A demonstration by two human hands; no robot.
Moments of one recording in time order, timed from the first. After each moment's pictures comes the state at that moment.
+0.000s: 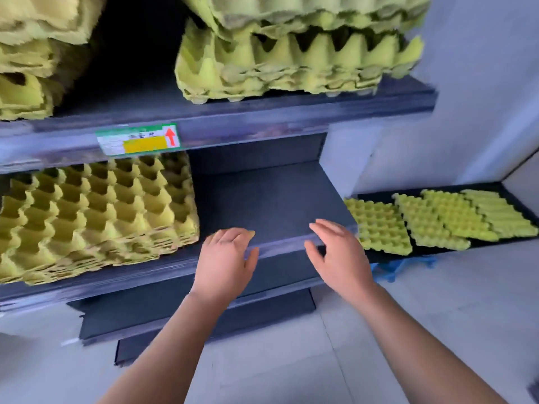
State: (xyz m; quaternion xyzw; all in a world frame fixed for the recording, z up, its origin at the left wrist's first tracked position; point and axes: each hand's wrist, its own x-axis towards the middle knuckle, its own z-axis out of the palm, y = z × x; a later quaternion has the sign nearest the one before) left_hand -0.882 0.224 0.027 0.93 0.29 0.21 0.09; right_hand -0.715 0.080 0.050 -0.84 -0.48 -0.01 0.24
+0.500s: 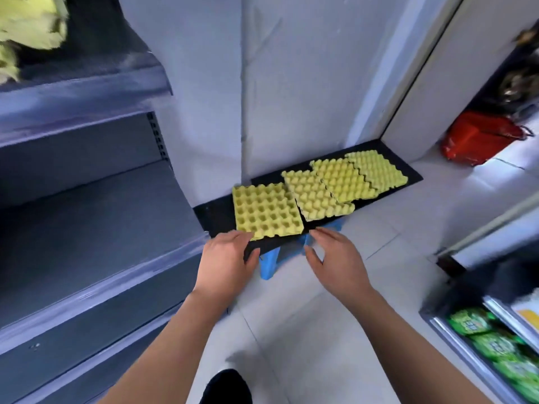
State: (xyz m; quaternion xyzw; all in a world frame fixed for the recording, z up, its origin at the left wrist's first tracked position) left_hand -0.569 0.042 -0.009 0.95 0.16 0.14 0.21; right_hand -0.465 -0.145 0.012 -0.93 -0.29 -0.01 0.22
